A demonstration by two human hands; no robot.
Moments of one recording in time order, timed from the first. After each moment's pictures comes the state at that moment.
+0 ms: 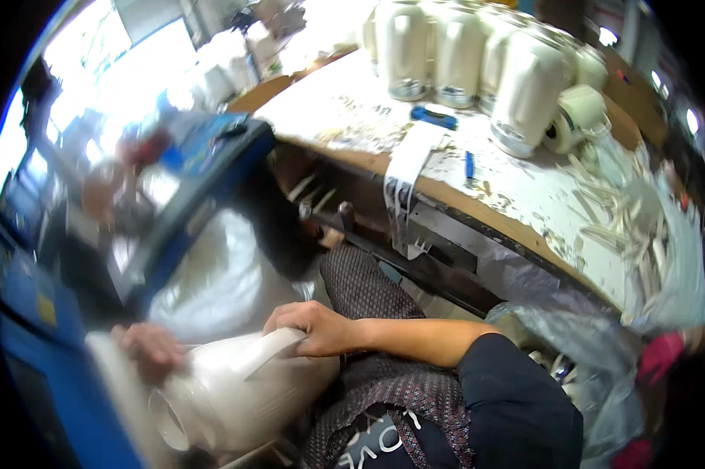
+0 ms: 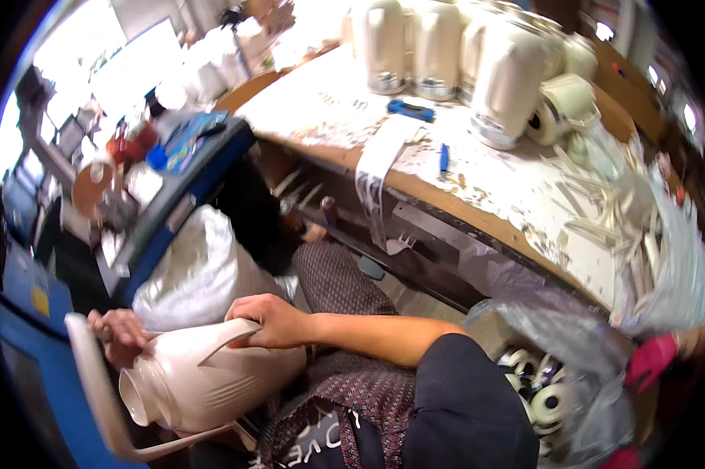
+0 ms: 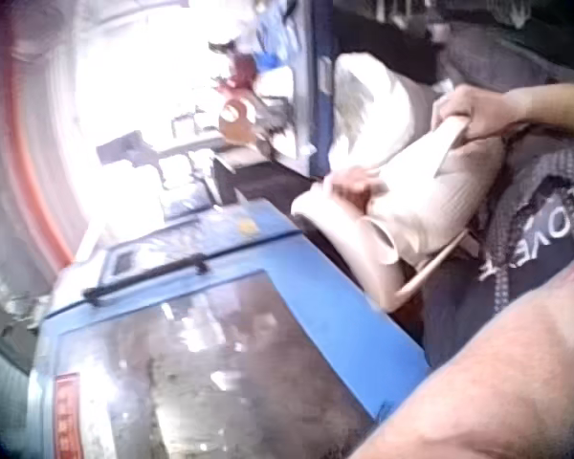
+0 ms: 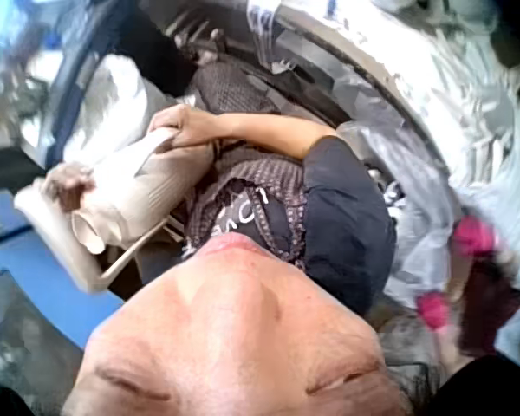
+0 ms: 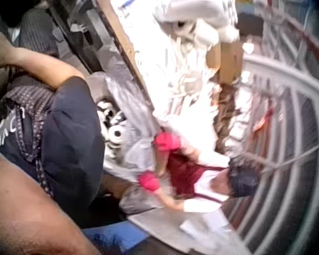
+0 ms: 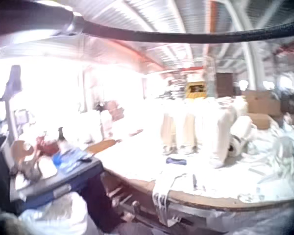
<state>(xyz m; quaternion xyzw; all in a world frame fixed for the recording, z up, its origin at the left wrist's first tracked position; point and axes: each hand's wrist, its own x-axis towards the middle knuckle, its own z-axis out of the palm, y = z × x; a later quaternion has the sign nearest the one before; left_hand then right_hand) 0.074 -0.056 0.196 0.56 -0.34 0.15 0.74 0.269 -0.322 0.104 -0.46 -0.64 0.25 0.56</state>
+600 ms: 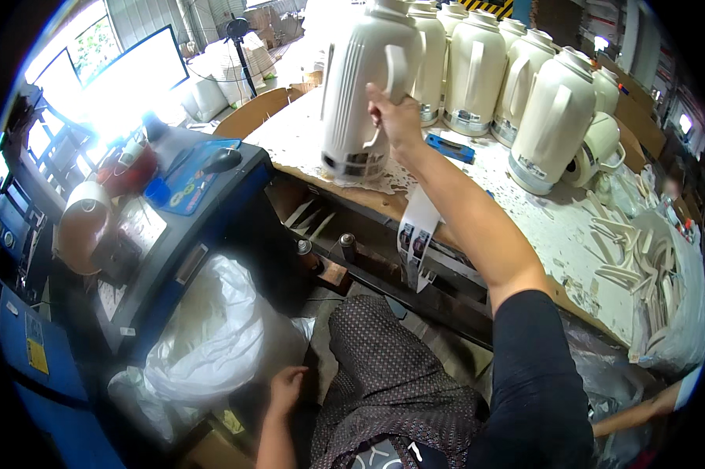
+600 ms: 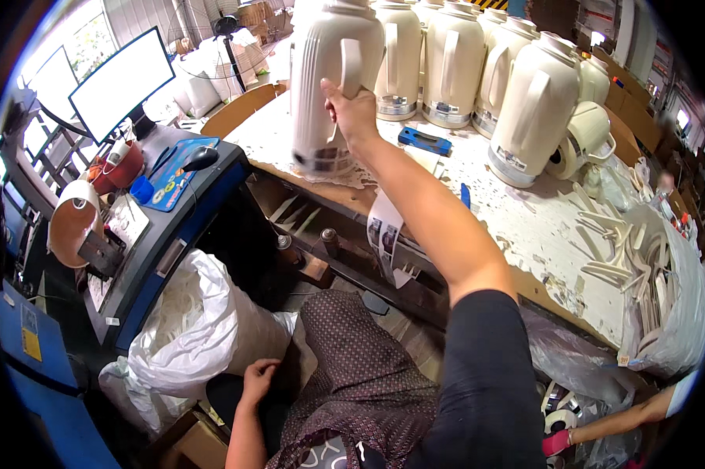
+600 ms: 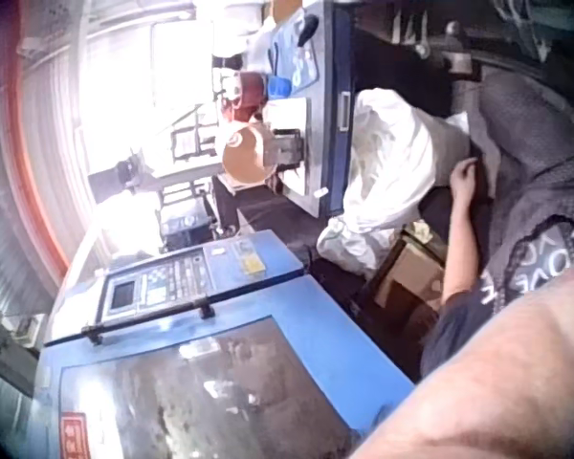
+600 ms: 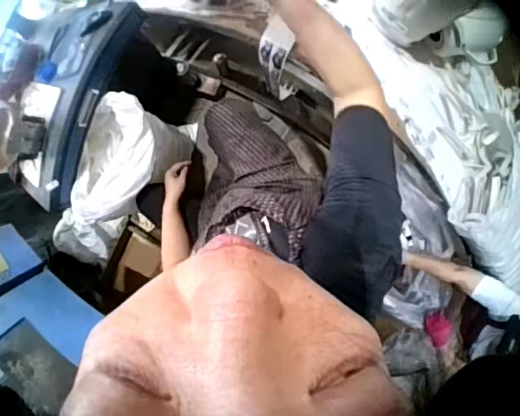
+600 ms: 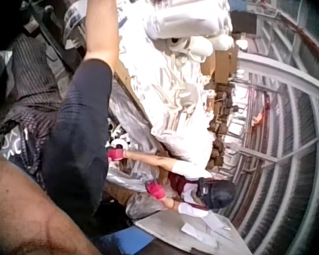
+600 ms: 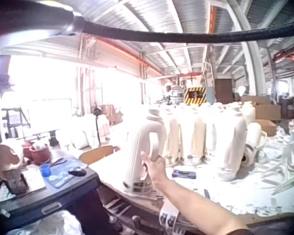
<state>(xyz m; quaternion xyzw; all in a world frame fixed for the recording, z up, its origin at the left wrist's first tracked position) 0.147 -0.122 -0.103 0.83 0.24 0.05 0.50 0.636 -0.264 0.211 -0.55 -0.25 -0.03 0.79</state>
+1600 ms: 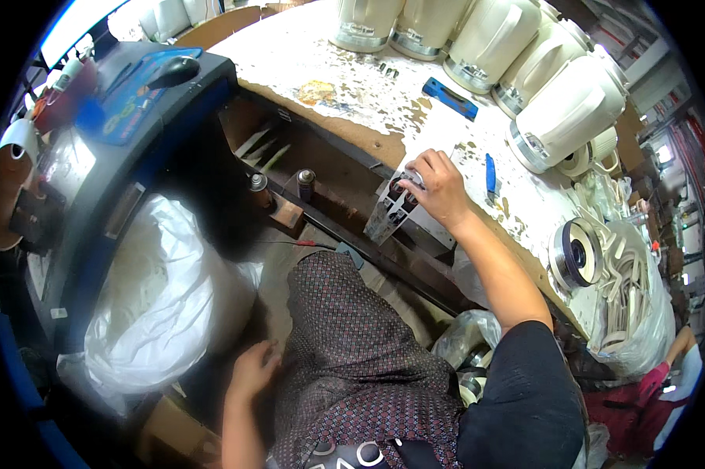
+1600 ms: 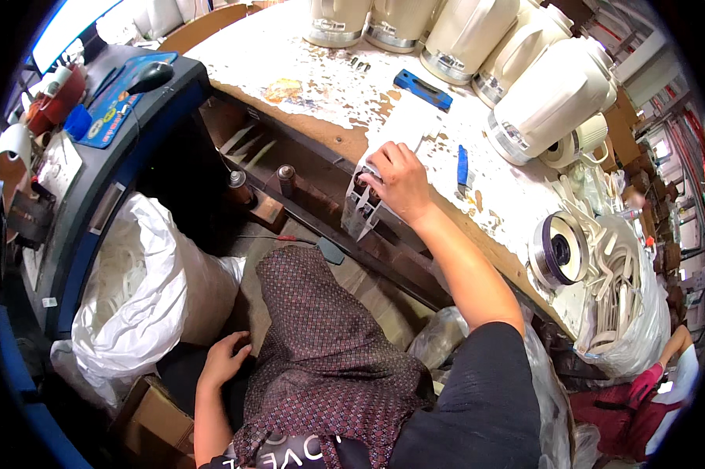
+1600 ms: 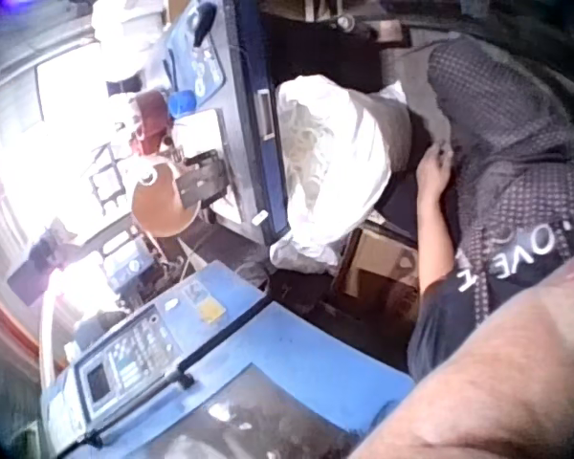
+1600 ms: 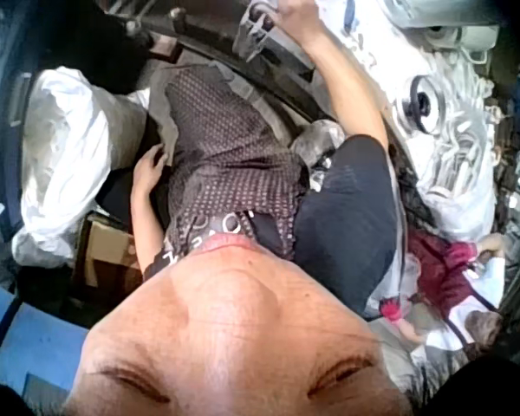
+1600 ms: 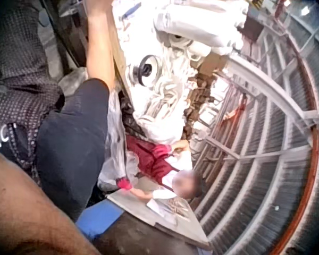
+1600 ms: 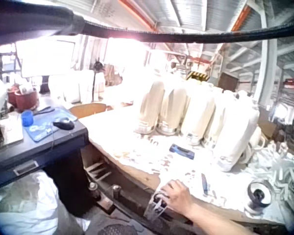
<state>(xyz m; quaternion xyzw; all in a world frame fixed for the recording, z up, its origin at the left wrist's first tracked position) 0.152 -0.139 -0.059 0.88 0.20 -0.12 0.42 0.548 -0.376 0.085 -0.86 -0.43 -0.22 0.16</state>
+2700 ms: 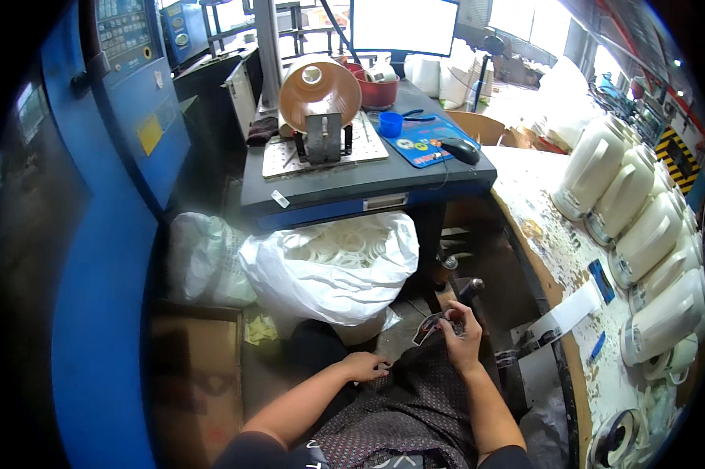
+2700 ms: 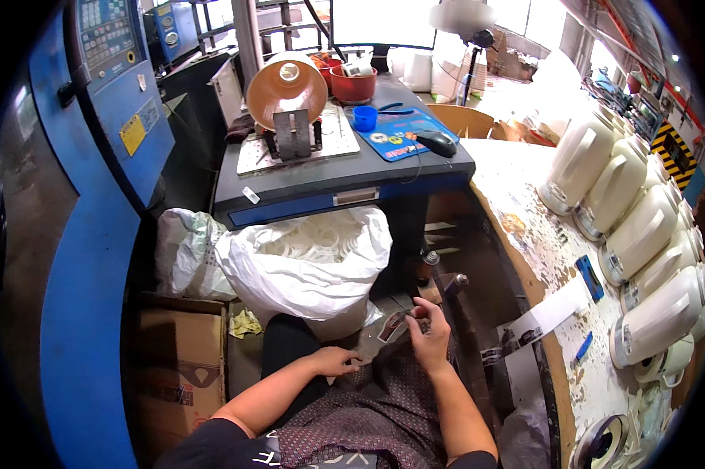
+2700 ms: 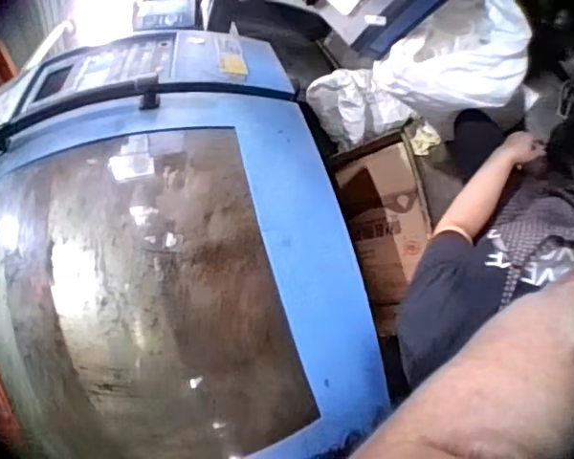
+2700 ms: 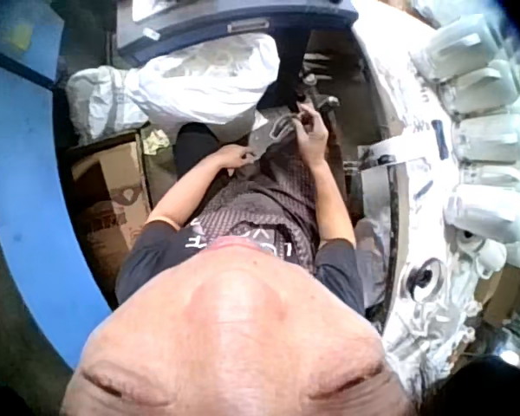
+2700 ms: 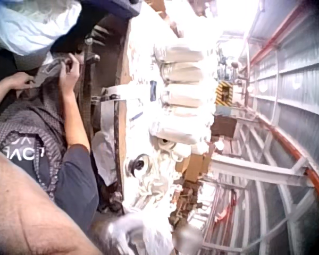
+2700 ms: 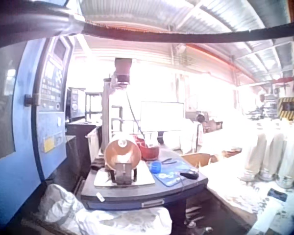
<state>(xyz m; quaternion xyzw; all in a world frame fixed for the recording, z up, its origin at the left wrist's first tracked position) 0.137 -0.138 -0.093 0.89 0.21 -0.15 0.38 0.348 -0.249 0.036 -0.67 -0.46 0.11 0.58</state>
